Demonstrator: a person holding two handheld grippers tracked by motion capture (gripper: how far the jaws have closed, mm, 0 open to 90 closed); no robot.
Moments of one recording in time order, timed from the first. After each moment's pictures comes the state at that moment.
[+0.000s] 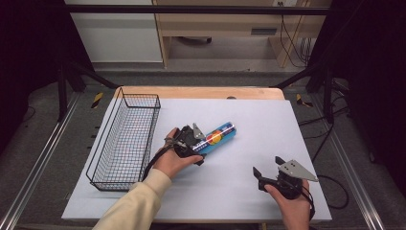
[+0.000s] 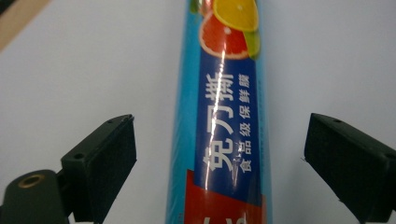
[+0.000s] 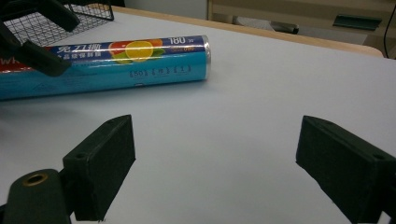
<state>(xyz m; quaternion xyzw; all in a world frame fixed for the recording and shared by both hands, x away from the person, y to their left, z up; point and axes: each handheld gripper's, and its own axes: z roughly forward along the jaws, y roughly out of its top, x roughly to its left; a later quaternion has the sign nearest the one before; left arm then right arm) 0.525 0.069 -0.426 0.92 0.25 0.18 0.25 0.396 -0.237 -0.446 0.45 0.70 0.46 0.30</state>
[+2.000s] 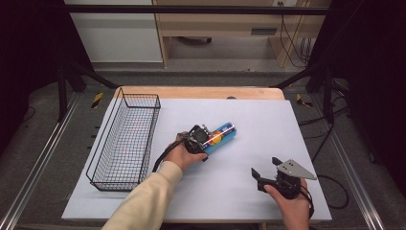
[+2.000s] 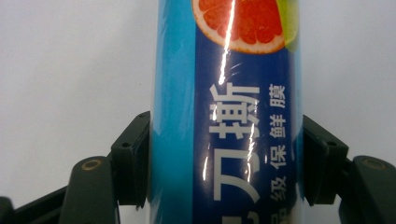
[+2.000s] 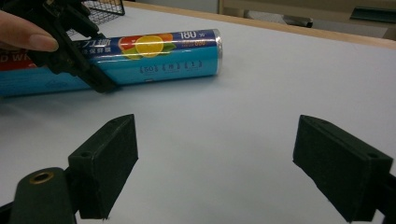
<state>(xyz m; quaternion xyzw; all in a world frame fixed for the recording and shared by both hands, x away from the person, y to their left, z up) 0.555 0.043 -0.448 0.94 0.28 0.13 0.17 0.398 -0.235 -0.448 0.45 0.71 0.47 0.28</state>
